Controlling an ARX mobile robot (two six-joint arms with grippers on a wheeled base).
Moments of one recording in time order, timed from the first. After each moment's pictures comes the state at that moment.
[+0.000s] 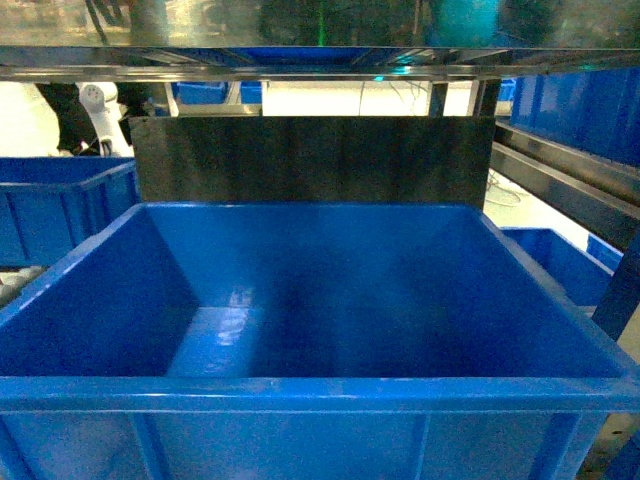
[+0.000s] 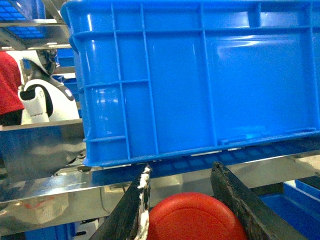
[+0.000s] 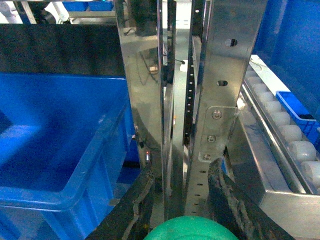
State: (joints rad) left arm -0.16 0.65 0.35 0.55 -0.03 0.06; right arm -0.57 1.01 0.31 0.38 -0.69 -0.16
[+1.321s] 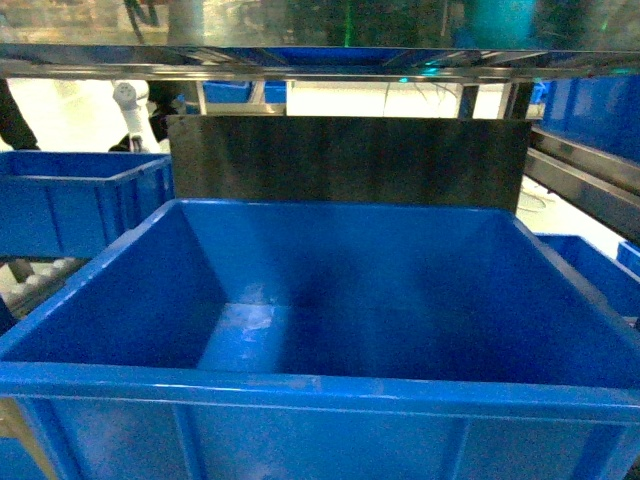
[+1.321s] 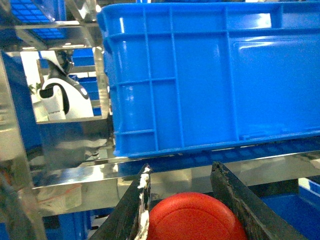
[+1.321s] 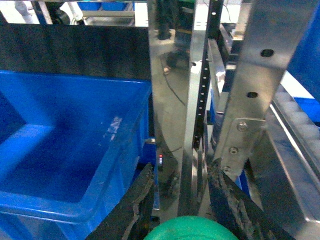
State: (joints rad) left arm -0.16 0.64 0.35 0.55 -0.03 0.06; right arm -0.57 1.01 0.31 0.38 -0.69 -0.16
